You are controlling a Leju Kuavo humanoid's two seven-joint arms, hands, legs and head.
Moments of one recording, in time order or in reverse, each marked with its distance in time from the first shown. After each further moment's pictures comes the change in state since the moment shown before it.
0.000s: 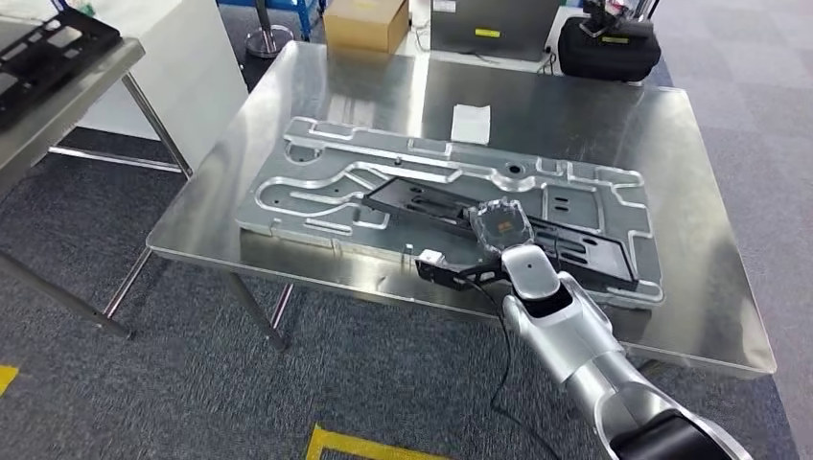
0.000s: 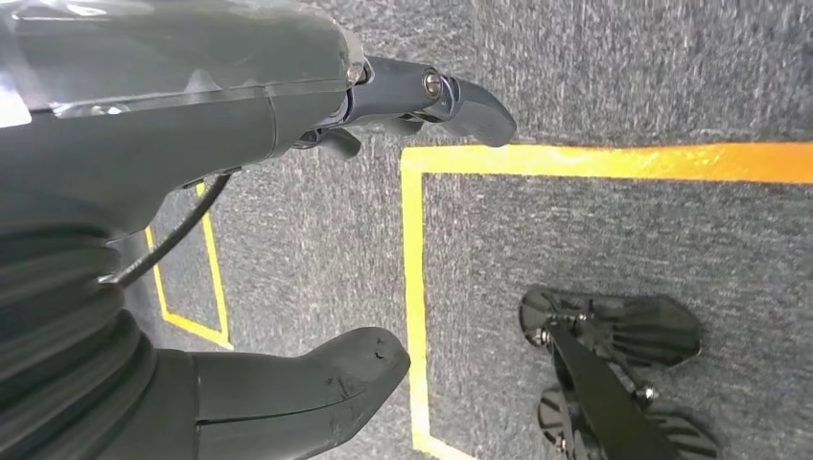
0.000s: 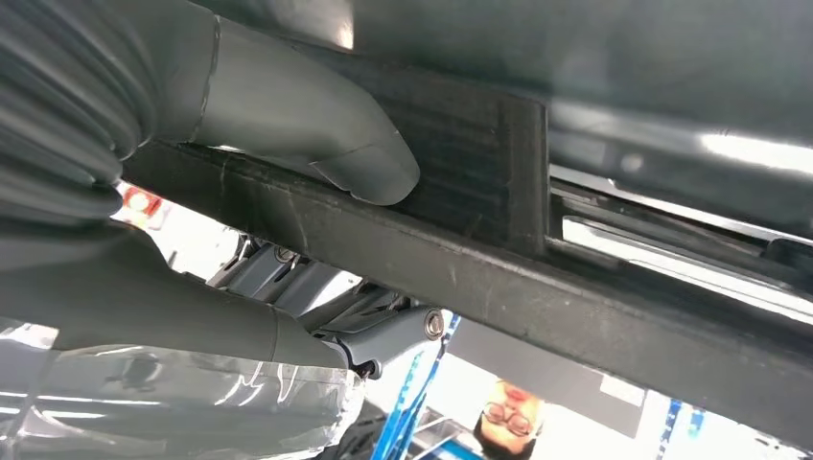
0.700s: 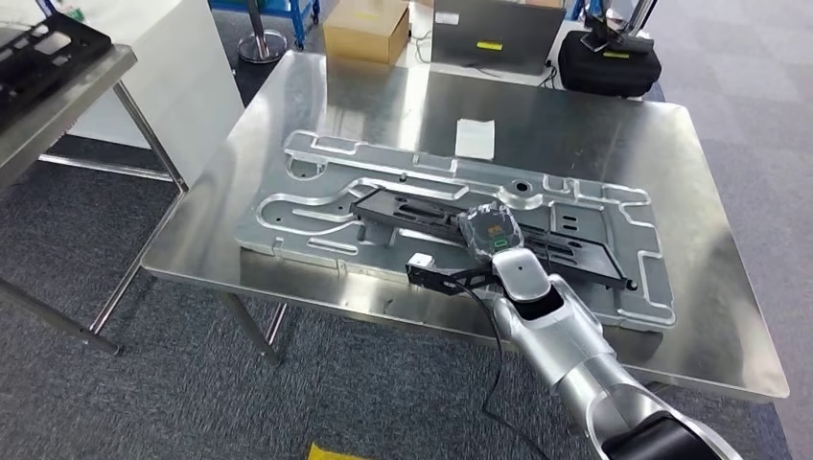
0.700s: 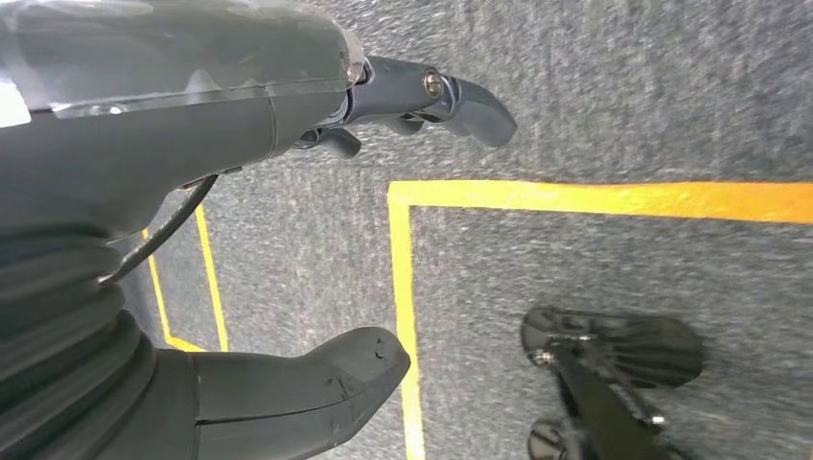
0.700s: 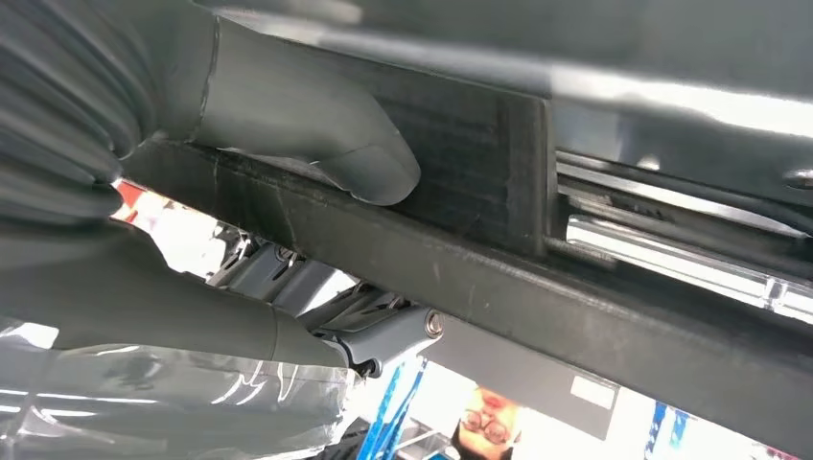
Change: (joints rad) left arm 0.014 0.025 -0.002 0.000 -0.016 -0.001 -0.009; right arm -0.001 0.029 0.001 0.009 -0.022 0.001 -0.005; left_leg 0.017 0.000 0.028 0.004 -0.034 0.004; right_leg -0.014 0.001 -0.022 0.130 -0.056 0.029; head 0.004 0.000
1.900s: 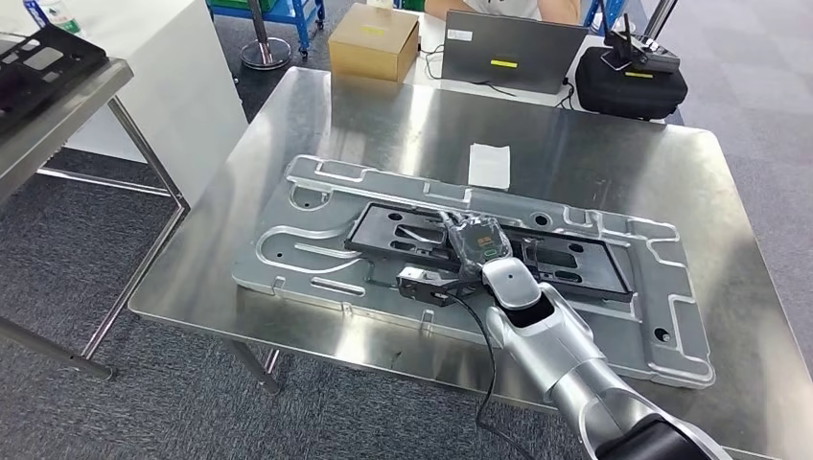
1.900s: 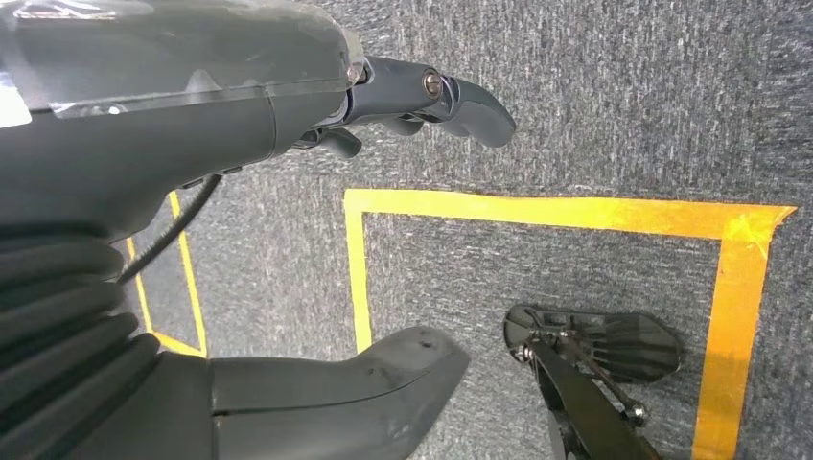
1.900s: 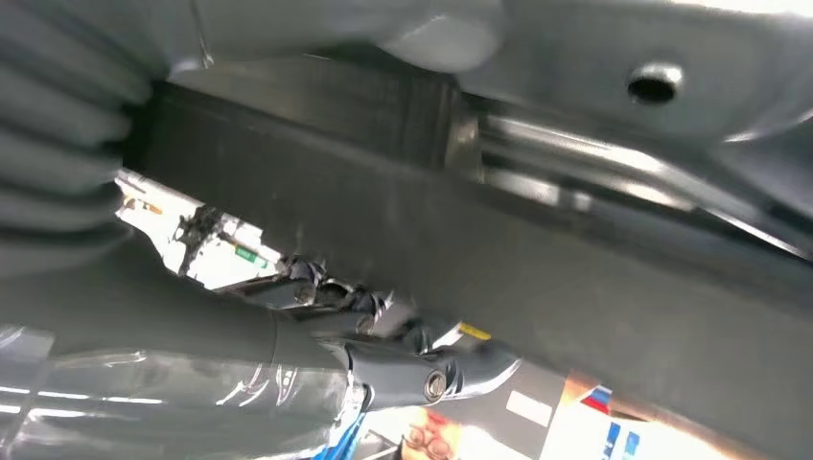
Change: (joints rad) left arm -0.002 0.003 -0.005 0.002 0.015 -0.001 -0.006; right arm 0.007 0.019 0.032 0.027 -0.005 0.006 -0.006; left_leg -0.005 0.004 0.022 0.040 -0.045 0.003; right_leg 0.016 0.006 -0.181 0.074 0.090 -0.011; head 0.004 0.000
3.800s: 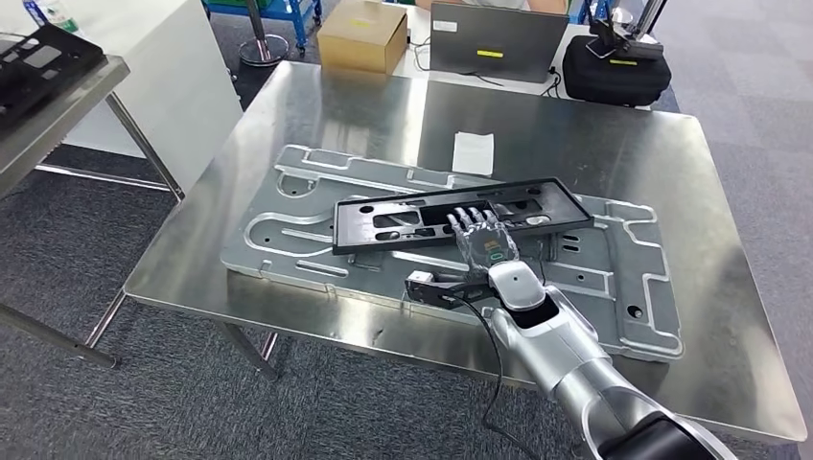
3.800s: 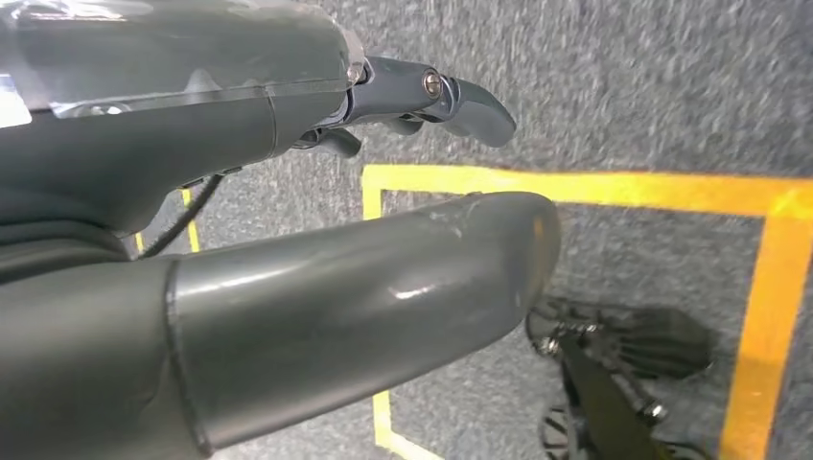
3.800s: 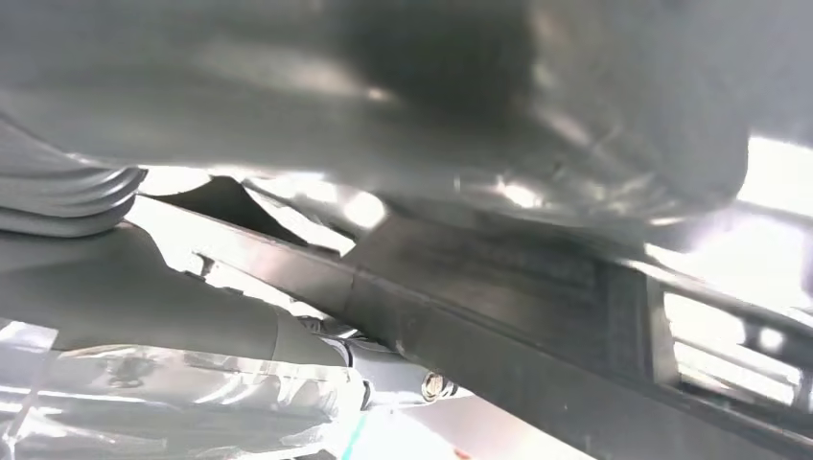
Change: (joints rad) left arm -0.007 -0.008 0.009 0.002 0.019 -0.010 0.009; right arm 0.000 -0.011 0.003 0.044 -0.006 -0.003 0.000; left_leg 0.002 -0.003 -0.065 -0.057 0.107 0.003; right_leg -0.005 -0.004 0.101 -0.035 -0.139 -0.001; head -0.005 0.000
